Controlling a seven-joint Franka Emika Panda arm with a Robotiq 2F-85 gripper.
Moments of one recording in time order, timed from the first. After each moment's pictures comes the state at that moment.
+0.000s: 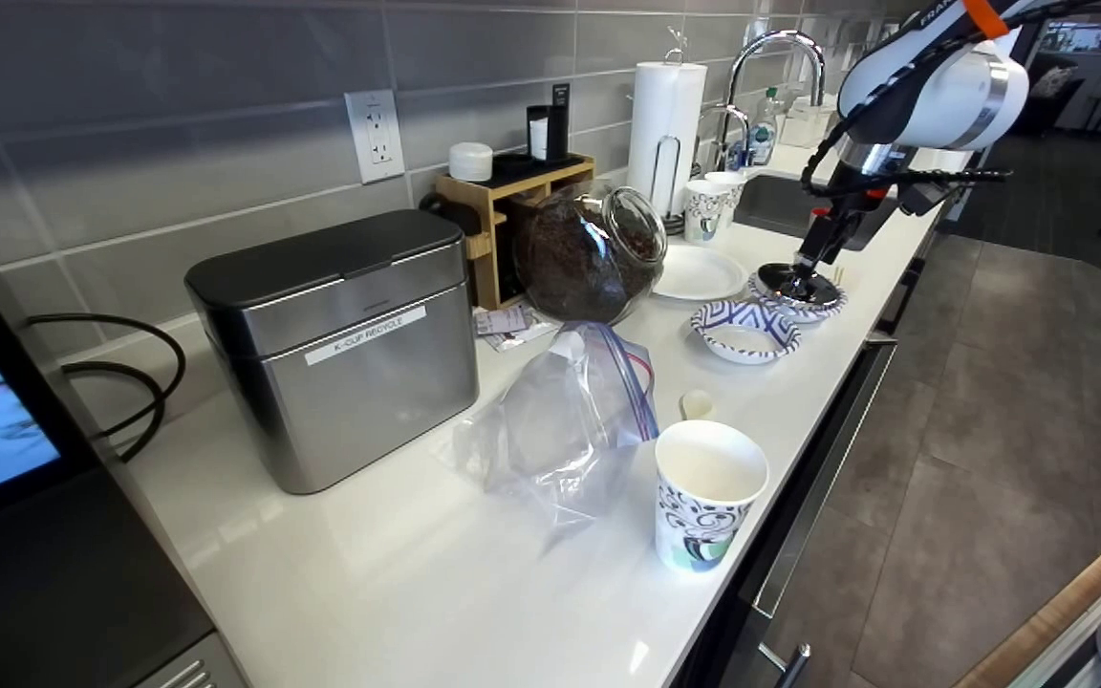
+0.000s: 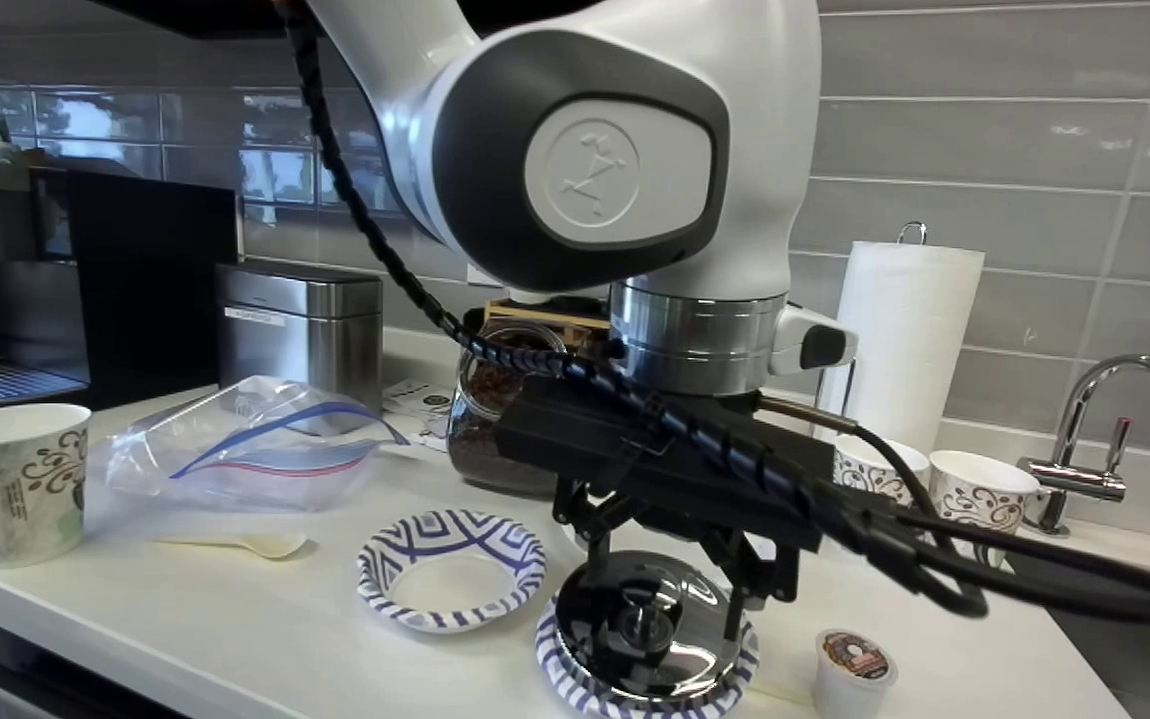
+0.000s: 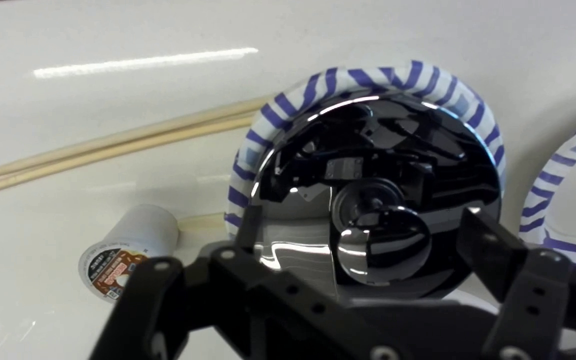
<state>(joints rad) -0.15 0.11 -0.10 -2.33 0.17 2.58 -0.69</state>
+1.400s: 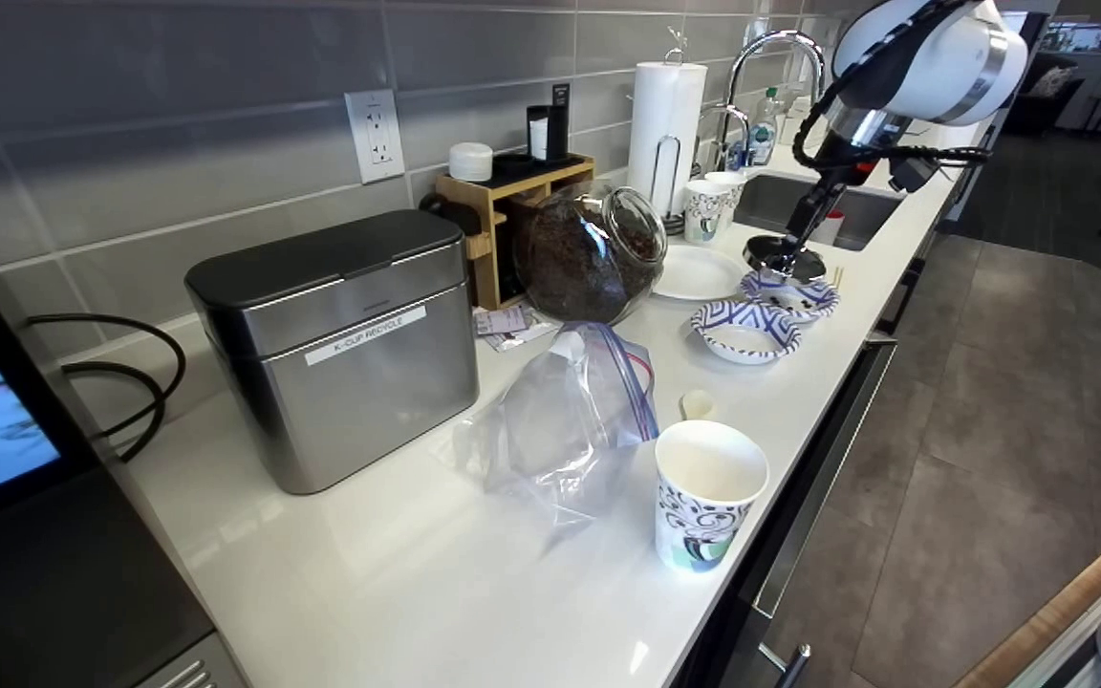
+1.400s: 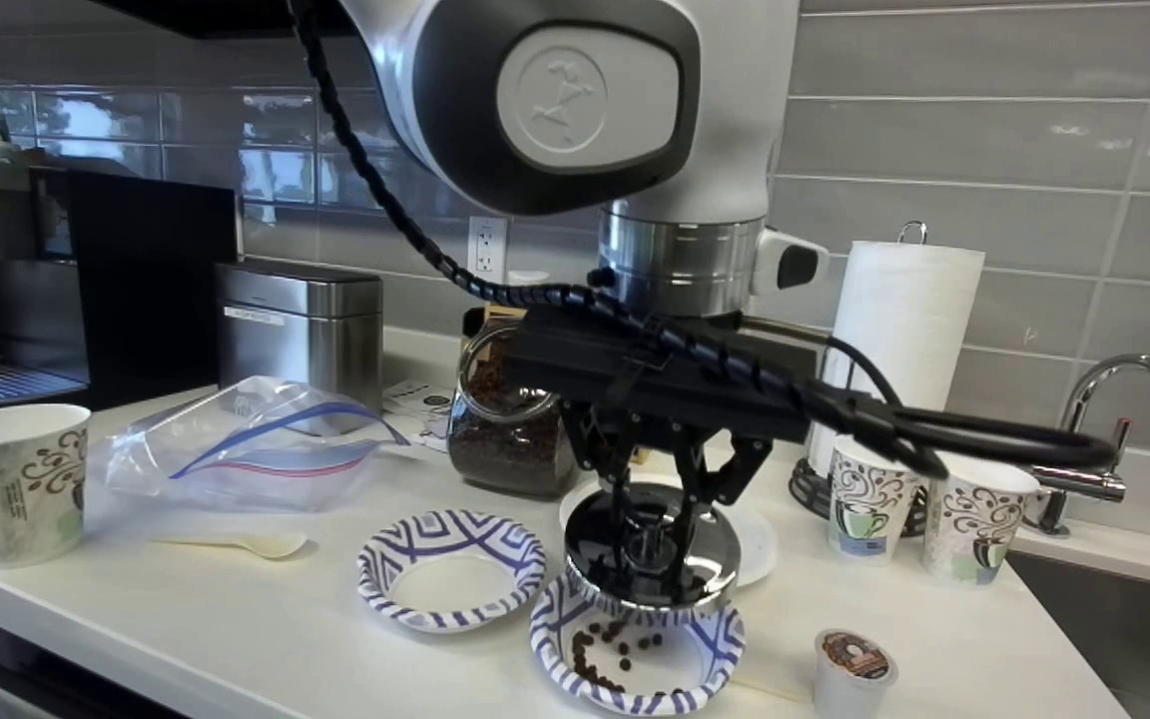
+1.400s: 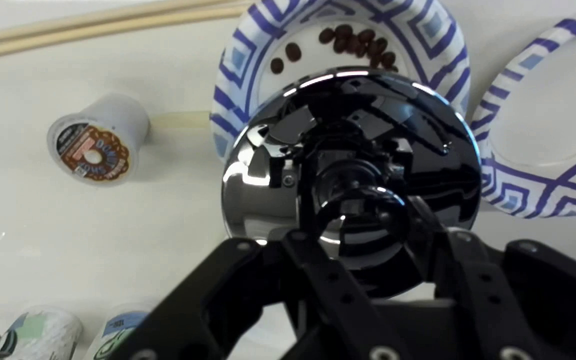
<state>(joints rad) -0.15 0.05 -0.05 -2.31 0.28 2.58 -0.82</state>
